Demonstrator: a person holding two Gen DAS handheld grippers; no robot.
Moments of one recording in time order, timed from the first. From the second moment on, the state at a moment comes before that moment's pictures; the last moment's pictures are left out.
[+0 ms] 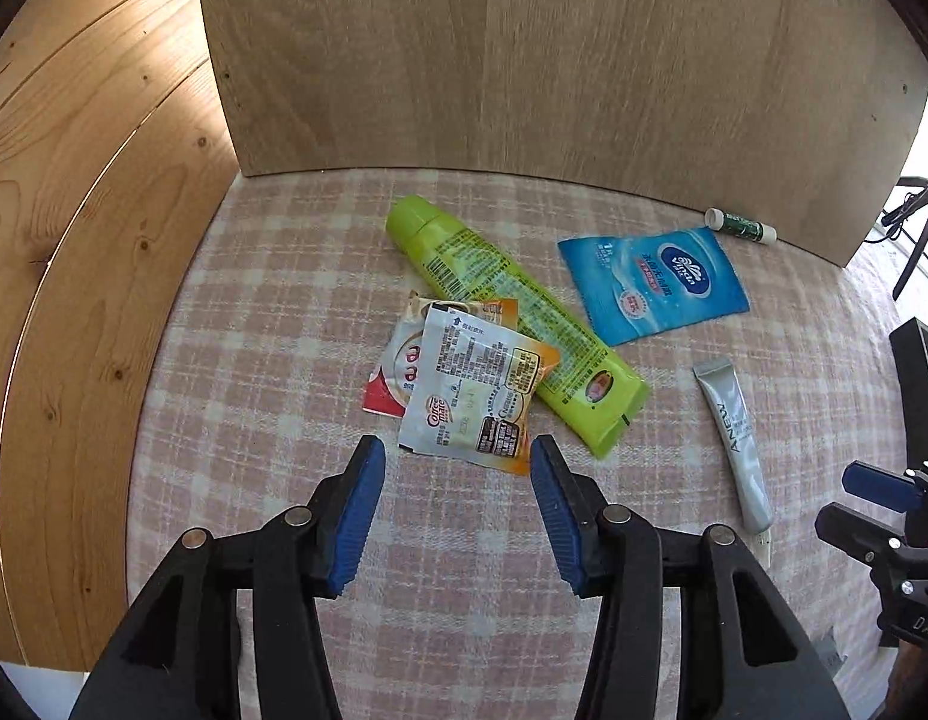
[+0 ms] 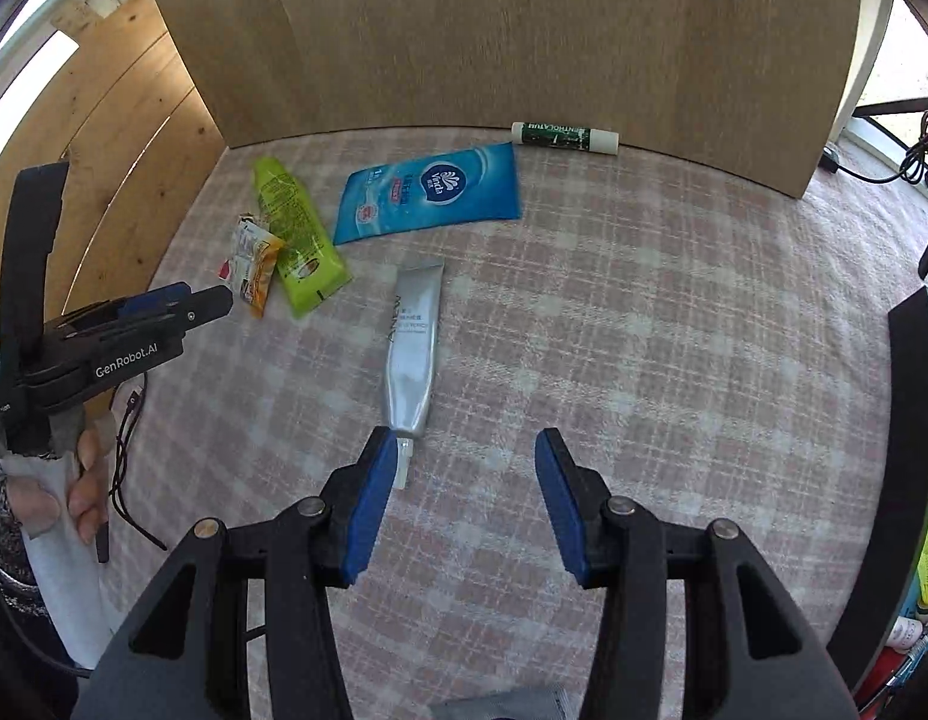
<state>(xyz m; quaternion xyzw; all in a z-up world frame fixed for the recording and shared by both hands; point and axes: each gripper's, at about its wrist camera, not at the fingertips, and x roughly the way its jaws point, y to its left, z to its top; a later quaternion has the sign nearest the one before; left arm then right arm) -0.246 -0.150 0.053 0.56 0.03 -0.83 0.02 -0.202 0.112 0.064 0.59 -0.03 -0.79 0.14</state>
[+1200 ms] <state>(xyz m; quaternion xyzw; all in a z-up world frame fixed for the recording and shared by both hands) -0.184 -0.093 0.015 0.56 0.01 -0.83 -0.02 -0.201 0.102 0.026 0.61 0.03 -0.78 0.13</state>
